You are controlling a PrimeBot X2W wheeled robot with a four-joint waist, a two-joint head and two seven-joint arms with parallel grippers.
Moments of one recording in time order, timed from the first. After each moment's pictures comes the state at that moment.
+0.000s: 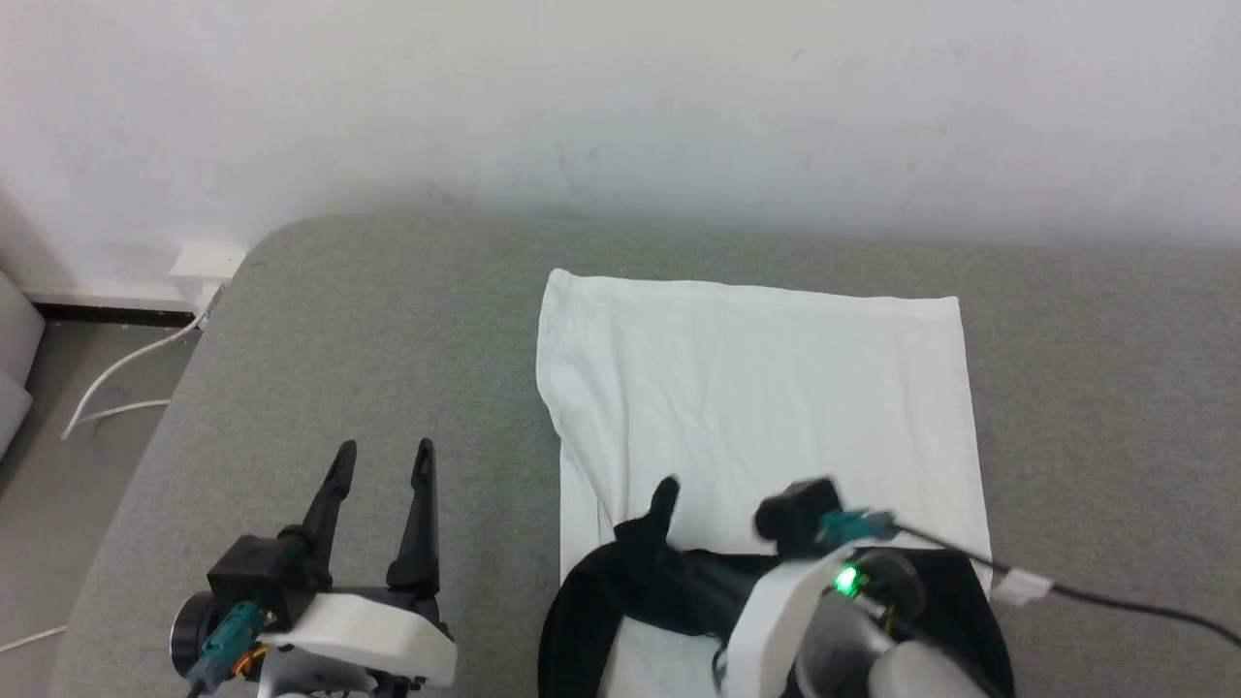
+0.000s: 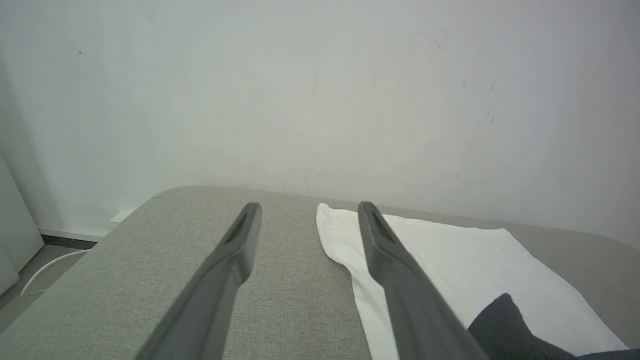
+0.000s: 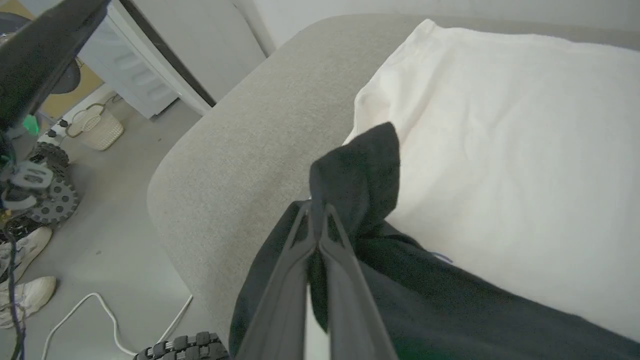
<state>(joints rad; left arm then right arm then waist) 0.02 0.25 -0.23 -0.05 -0.39 0.14 -0.18 -0.16 -0.05 0.47 0.20 0.49 0.13 0.31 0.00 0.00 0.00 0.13</state>
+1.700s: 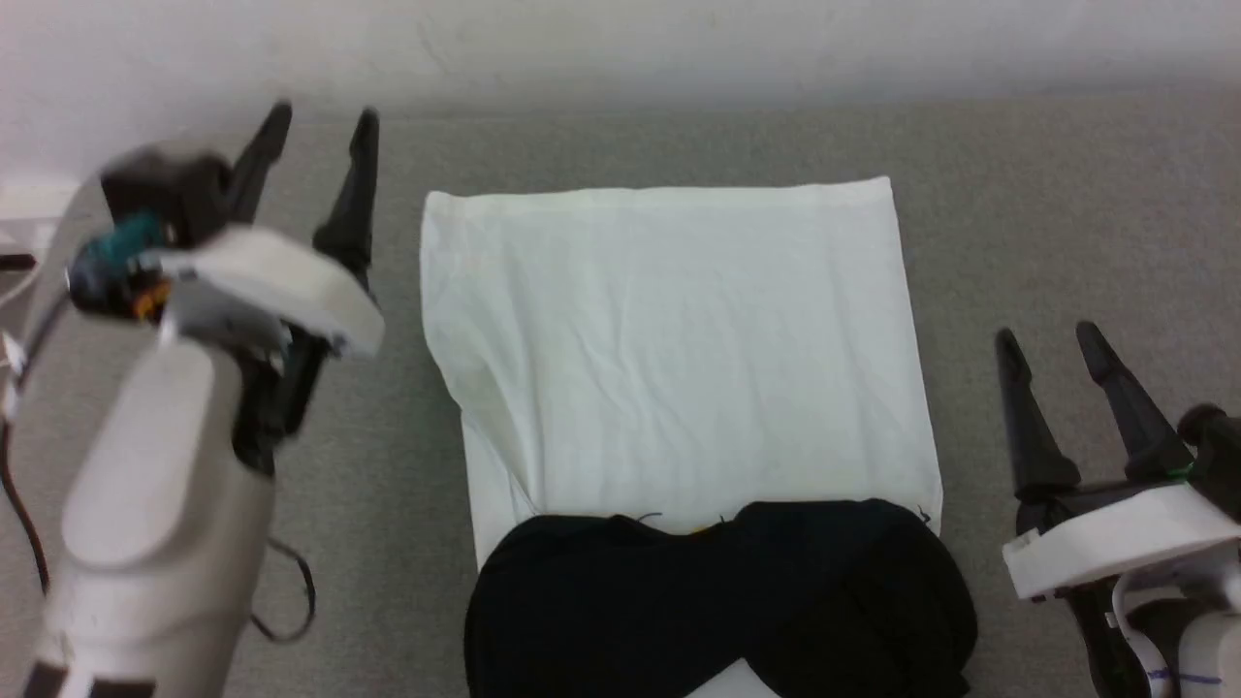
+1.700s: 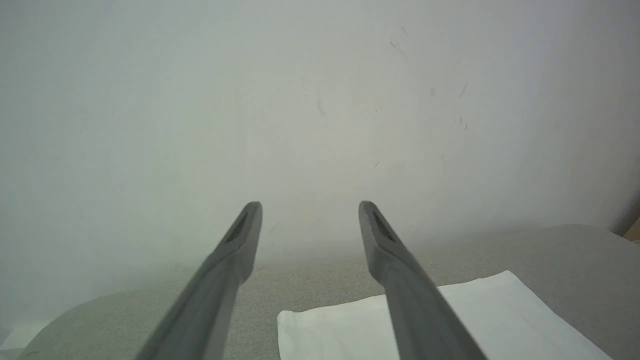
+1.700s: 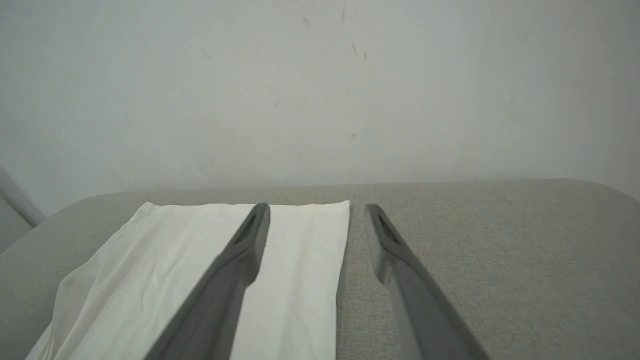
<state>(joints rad) -0.58 0.34 -0.23 0.22 -0.46 0.01 -0.02 -0.02 -0.05 -0.07 -0.24 0.21 0.13 0.10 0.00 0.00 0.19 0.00</state>
